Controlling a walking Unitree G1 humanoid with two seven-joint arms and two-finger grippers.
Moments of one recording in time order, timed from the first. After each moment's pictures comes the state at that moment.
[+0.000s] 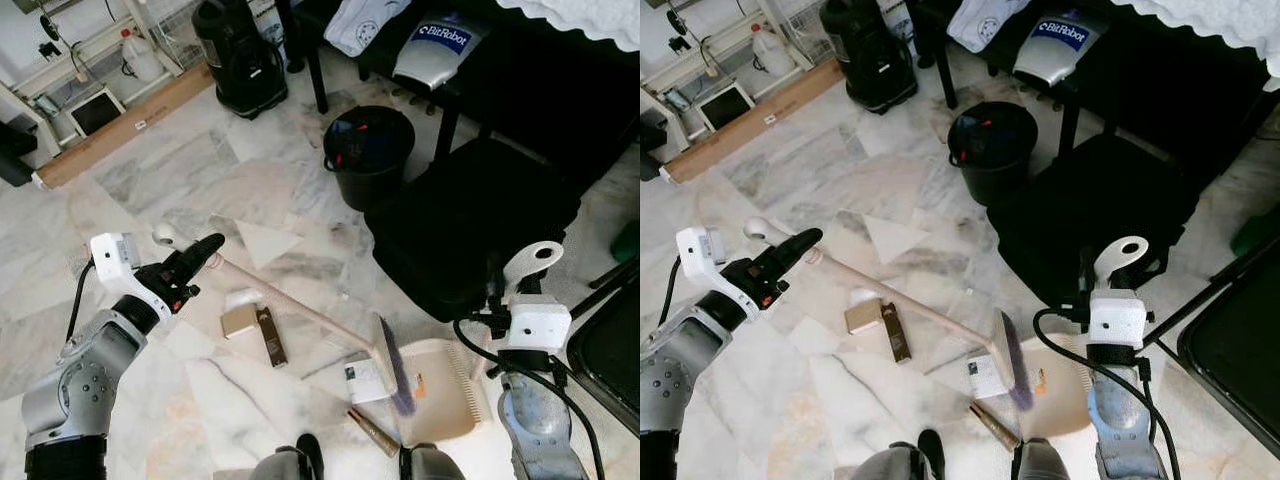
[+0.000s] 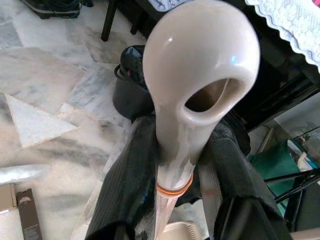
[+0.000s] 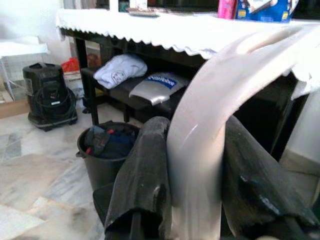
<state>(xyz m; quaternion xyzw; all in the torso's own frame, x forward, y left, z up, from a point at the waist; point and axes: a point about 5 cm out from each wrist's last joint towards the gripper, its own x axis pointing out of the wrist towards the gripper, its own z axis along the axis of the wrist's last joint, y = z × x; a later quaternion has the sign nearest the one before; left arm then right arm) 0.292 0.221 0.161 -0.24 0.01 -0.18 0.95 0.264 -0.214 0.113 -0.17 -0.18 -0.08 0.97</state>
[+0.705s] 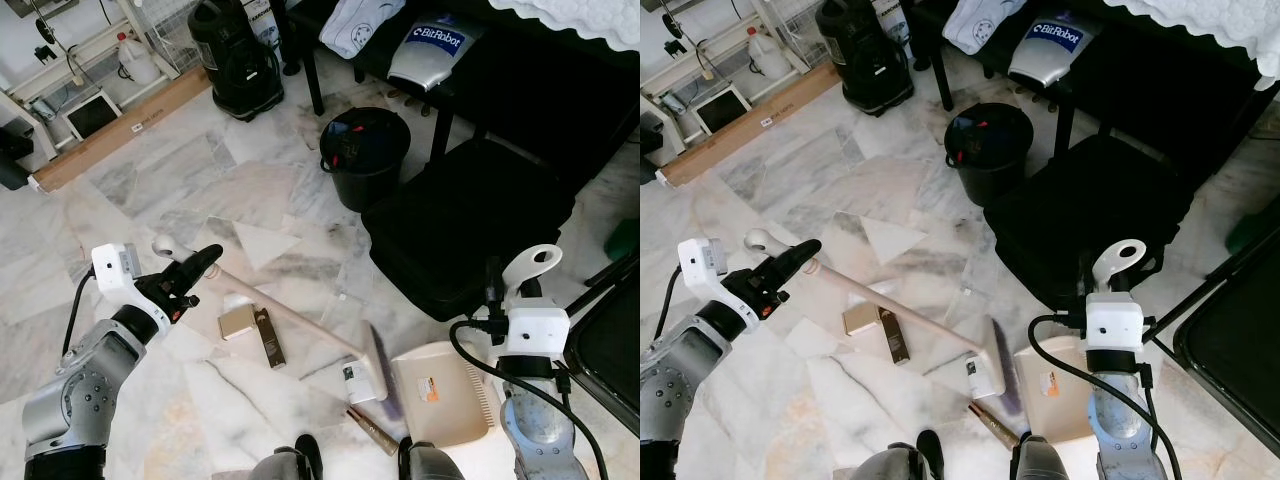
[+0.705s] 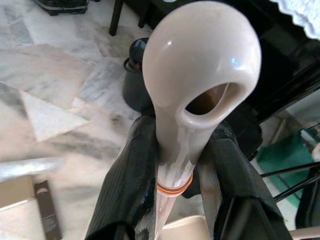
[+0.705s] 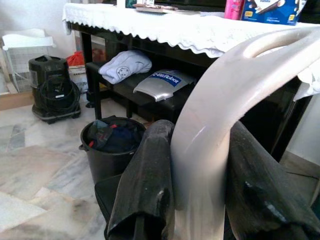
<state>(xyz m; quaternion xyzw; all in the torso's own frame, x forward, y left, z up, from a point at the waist) 0.284 0.229 0.151 -0.21 0.03 -0.16 0.96 0.259 -0.206 0.109 -0.17 -0.16 -0.08 0.97</state>
